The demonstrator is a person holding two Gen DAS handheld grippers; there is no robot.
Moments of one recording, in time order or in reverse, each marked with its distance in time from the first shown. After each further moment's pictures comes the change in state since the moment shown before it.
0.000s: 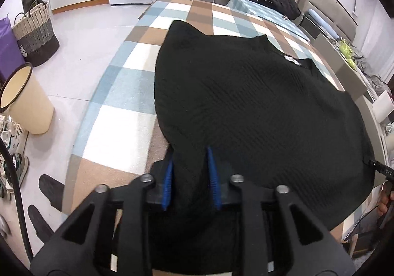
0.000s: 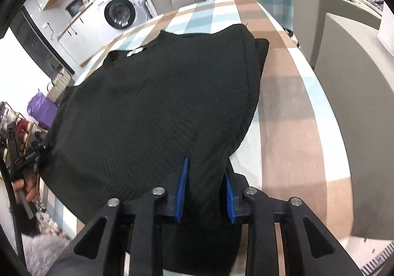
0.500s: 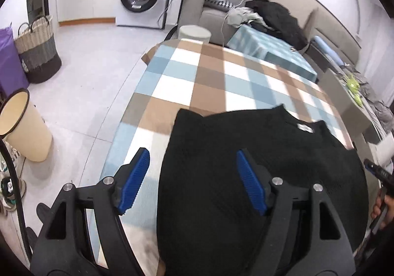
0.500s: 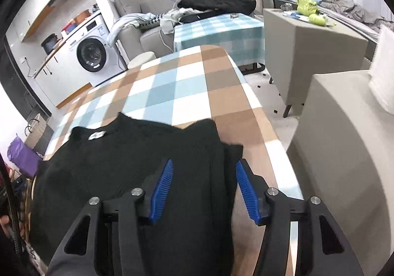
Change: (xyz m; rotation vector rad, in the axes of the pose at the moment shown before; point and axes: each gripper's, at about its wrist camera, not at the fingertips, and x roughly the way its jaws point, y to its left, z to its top) left arm 0.026 0.015 0.120 -0.055 -0.127 0.008; right arm 0.036 -0.036 0.133 0.133 -0.195 -0.128
